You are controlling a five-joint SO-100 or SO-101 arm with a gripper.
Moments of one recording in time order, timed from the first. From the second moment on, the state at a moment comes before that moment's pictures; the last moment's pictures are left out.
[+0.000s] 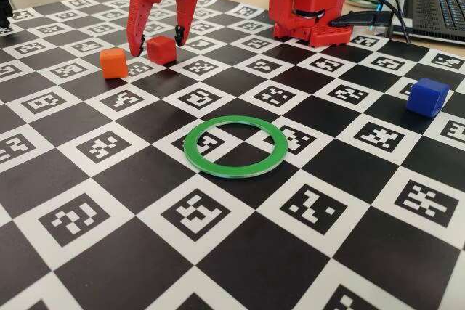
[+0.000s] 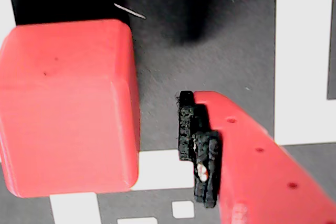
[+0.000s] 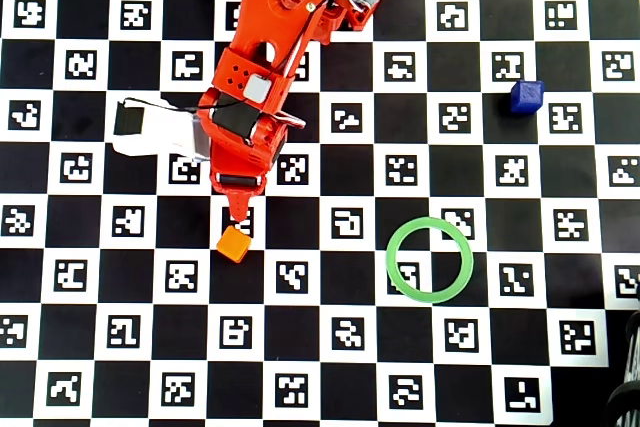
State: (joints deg) arm 28.0 90.2 117.2 58.2 -23.3
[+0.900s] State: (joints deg) arm 28.0 89.1 117.4 56.4 -23.7
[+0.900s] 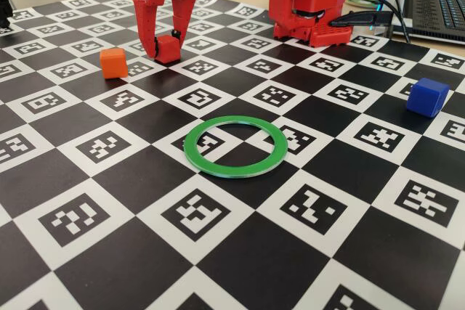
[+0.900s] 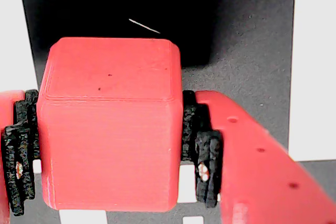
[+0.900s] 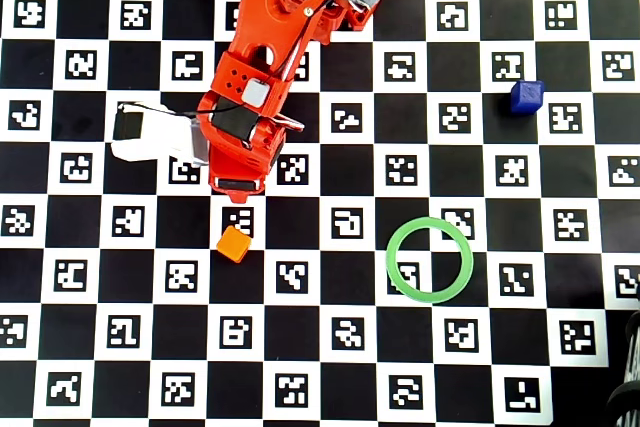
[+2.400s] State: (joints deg) arm -21.2 75.5 68.3 90.5 26.7
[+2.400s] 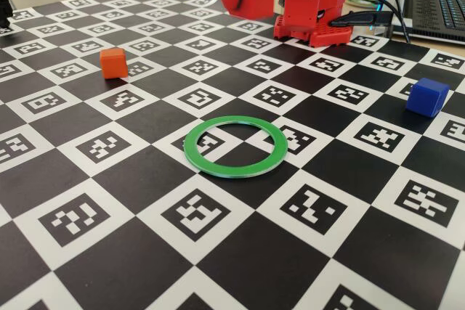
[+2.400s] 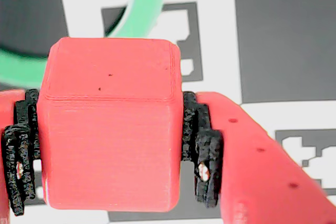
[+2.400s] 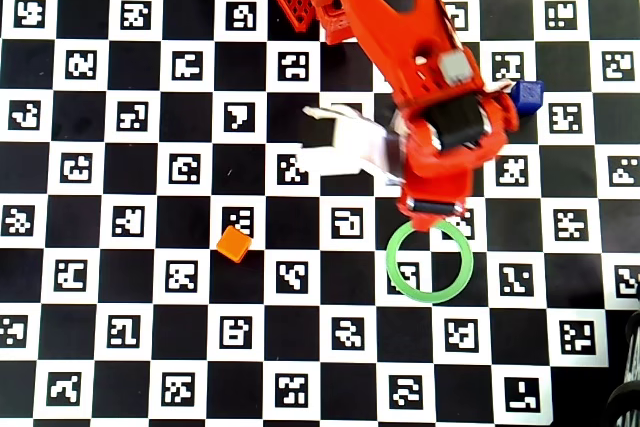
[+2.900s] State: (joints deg) arm -22.5 66.5 69.8 78.0 24.1
